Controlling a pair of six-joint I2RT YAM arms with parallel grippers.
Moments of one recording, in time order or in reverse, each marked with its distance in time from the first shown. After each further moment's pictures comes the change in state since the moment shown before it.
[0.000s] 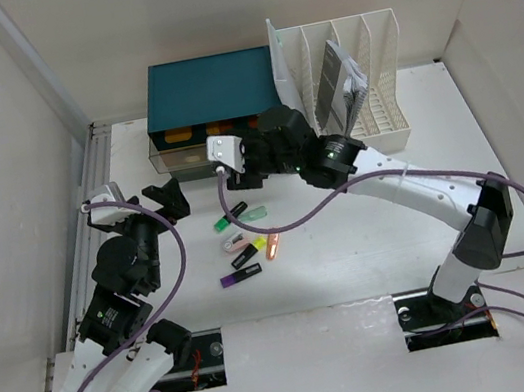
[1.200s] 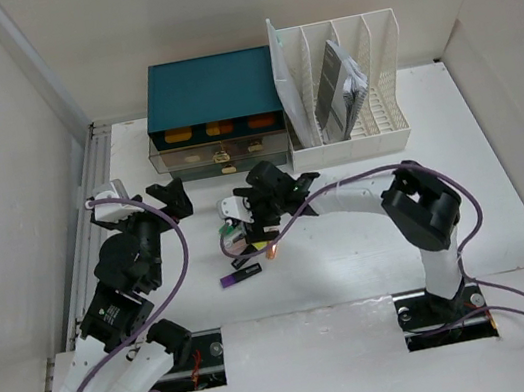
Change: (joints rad) left arm 0.000 0.016 0.000 0.001 0.022 0.003; right arm -0.034 0.276 -0.325 0.138 -0.091 -0.055
